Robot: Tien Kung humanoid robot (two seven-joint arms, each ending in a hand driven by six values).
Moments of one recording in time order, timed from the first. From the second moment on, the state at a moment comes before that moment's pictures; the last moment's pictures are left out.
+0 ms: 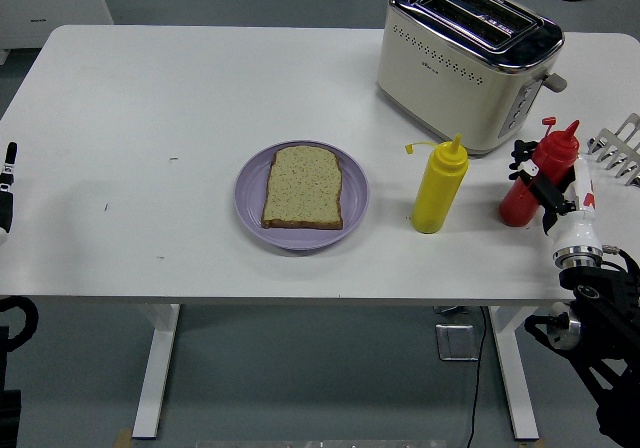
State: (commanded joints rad) left arm -0.06 0.00 -1.88 -1.39 0.35 0.09 -0.03; right arm 0.30 -0.20 1.03 1.10 -0.73 -0.42 0.50
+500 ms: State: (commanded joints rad) left arm -0.06 0.00 -1.88 -1.39 0.35 0.09 -0.03; right arm 0.27 -0.21 1.02 1.10 -0.77 -0.41 0.51
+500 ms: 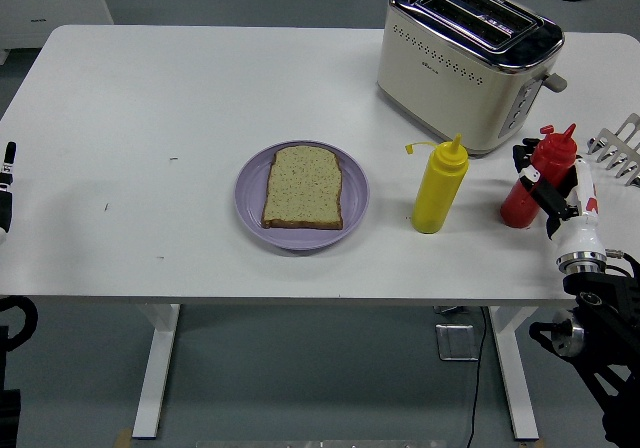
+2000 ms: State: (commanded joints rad) left arm -0.07 0.00 -1.88 -1.39 0.35 0.09 -0.03; right arm 0.08 -0.35 1.07 1.26 -0.98 -0.37 0.44
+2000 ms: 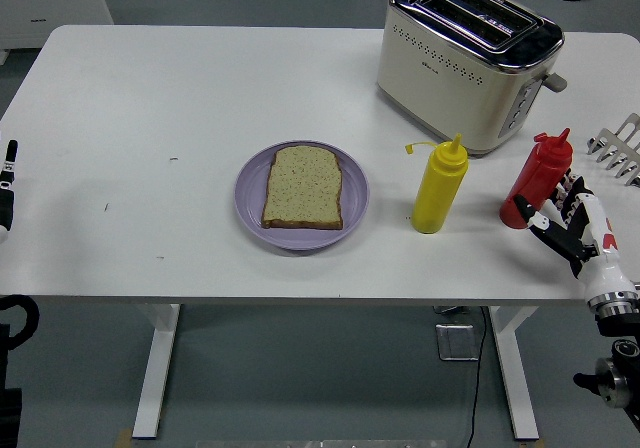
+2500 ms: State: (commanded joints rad) left arm -0.07 0.00 -1.87 -1.39 0.35 0.09 -0.03; right arm -0.05 -0.40 1.22 1.35 -0.91 -0.38 0.46
